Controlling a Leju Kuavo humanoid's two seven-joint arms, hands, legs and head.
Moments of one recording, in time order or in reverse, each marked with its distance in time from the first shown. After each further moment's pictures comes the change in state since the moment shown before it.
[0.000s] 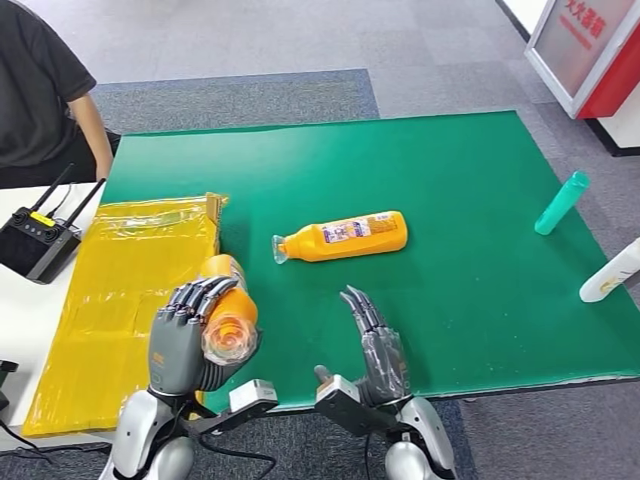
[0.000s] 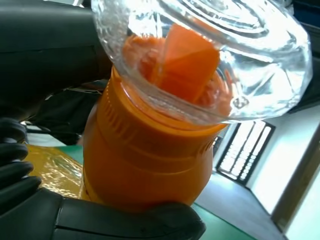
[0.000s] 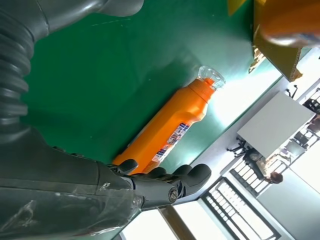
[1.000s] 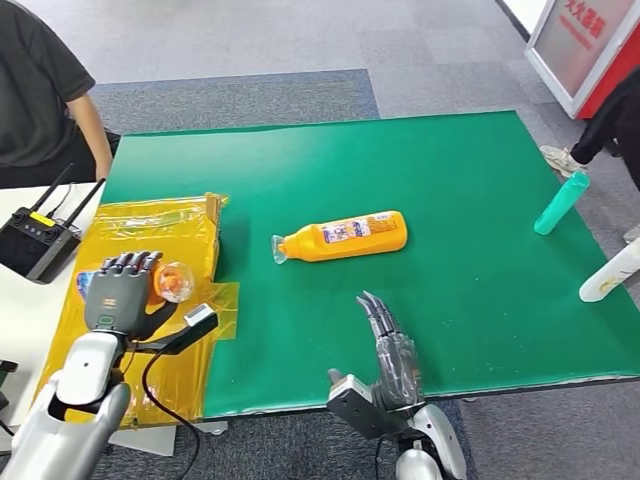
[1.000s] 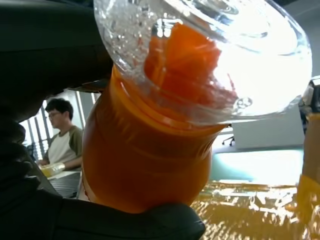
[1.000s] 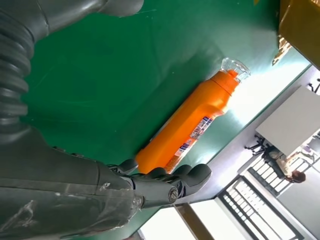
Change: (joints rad) left arm -0.216 0.249 0.108 0.143 -0.302 -0.405 0.364; right arm 0.053 0.001 -0.056 -0.054 0.025 0.027 0.034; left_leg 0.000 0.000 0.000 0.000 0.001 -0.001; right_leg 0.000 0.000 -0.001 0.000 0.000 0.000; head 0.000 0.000
